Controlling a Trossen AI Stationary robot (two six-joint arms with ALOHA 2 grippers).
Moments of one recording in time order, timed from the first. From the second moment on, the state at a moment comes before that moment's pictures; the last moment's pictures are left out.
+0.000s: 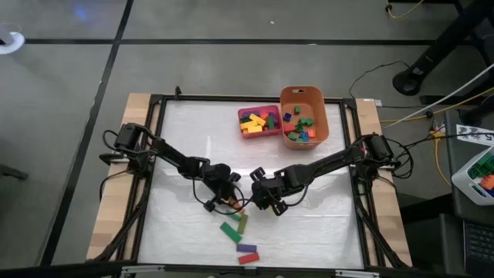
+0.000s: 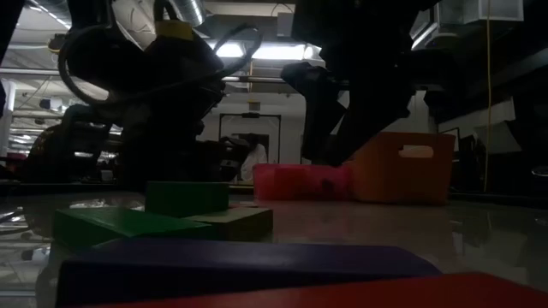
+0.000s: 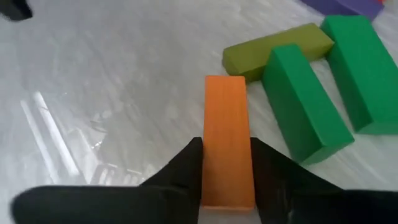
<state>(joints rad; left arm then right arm) -0.14 1.84 0.67 0.44 0.37 0.36 0.28 1.88 1.33 -0.55 0.08 -0.41</state>
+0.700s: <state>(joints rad) 0.11 1.76 0.78 0.45 0.36 0.11 0.42 1.88 1.49 -0.79 0.11 -0.33</state>
